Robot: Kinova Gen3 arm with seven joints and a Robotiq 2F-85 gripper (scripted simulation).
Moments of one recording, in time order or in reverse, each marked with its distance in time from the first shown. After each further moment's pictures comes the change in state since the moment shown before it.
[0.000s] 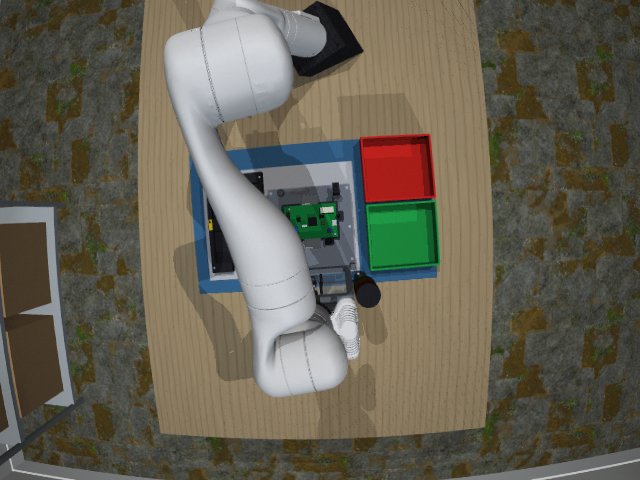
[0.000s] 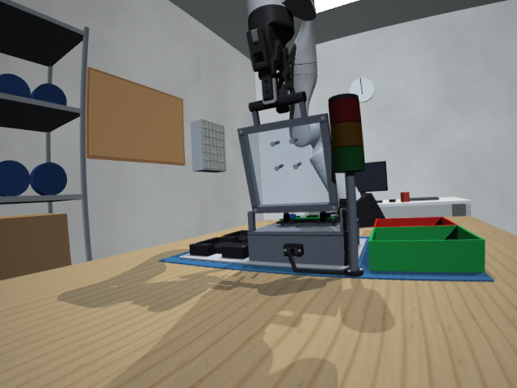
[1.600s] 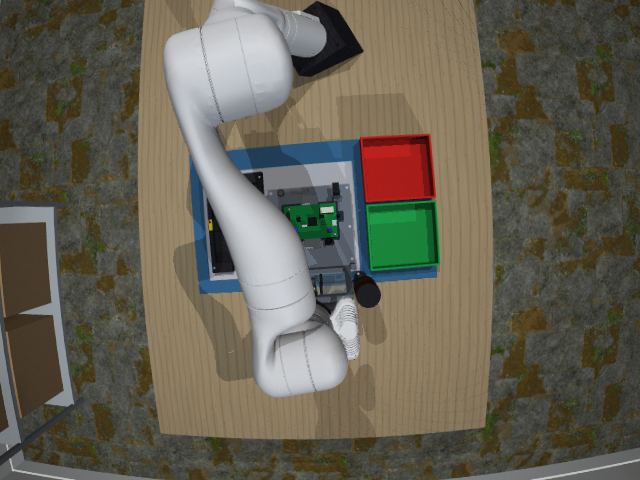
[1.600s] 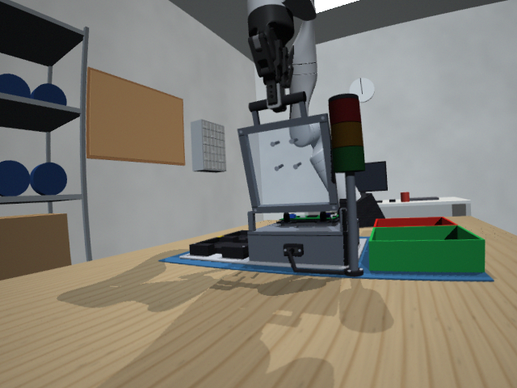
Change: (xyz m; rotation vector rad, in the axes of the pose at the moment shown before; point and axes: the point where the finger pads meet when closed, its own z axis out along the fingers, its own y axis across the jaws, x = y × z) arm 0.000 0.000 0.000 0.000 0.000 0.000
